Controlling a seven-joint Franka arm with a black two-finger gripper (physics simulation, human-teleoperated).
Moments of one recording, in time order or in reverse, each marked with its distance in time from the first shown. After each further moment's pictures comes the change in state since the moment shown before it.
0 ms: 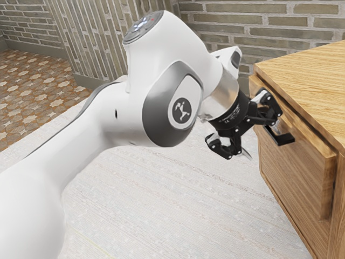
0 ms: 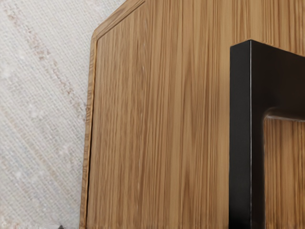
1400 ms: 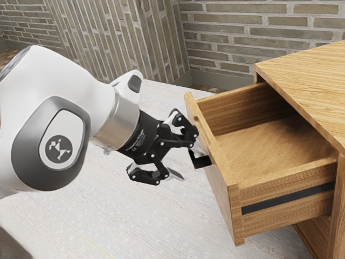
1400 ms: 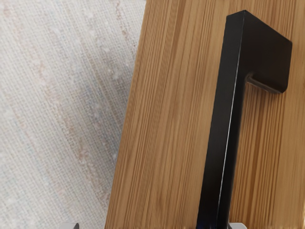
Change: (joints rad) arm -0.724 -0.122 0.704 -0.495 0.018 0.067 -0.003
